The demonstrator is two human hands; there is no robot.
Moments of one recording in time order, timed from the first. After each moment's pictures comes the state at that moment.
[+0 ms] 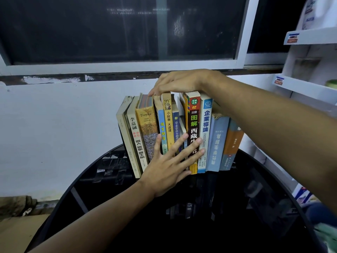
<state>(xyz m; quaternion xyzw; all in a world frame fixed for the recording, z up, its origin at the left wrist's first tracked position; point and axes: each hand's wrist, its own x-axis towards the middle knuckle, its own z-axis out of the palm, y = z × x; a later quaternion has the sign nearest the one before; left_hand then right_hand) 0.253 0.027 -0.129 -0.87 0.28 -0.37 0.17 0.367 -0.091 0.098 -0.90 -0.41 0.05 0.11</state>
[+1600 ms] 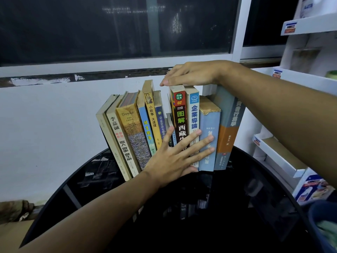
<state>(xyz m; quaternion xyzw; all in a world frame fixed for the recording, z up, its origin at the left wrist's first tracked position) 0.290 -0.002 -0.123 -0.81 0.35 -0.41 0.24 0.395 -0.155 0.094 -0.90 -0.40 0.03 0.18</state>
